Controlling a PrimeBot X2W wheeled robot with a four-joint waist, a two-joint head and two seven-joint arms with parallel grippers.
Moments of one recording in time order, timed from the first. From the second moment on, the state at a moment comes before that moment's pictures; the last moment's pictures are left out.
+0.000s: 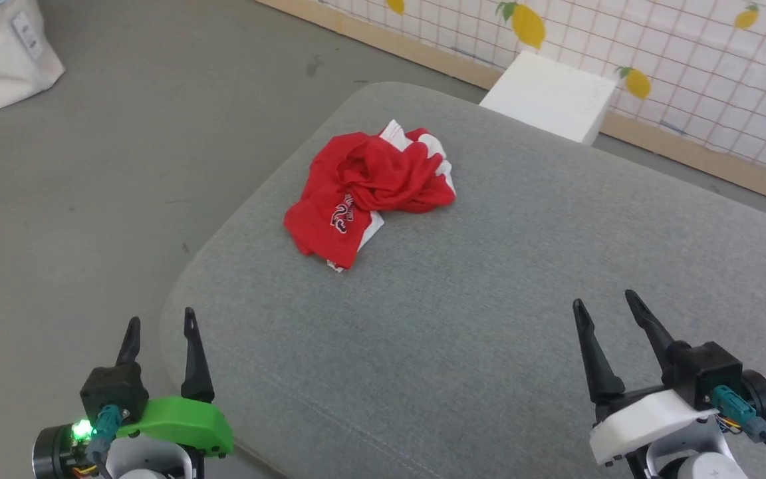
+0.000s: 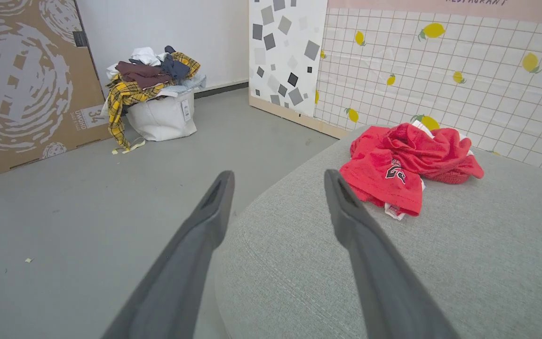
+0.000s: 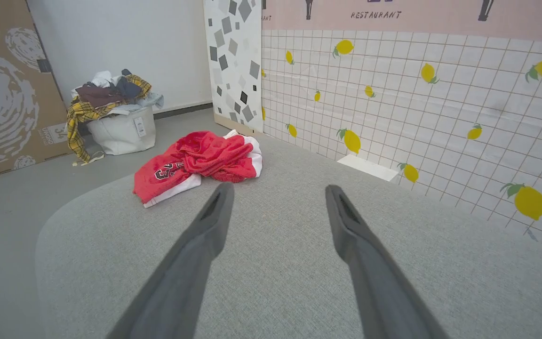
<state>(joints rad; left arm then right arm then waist) 0.00 0.14 -0.05 0.08 -0.20 0.16 -0.19 0.01 -0.05 0.03 0.07 0.05 0.13 -0.14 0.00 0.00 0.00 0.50</state>
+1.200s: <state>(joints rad) -0.64 0.51 0.10 0.30 -0.65 0.01 0.43 -0.33 -0.05 0.16 0.08 0.05 0.13 -0.22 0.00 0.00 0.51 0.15</state>
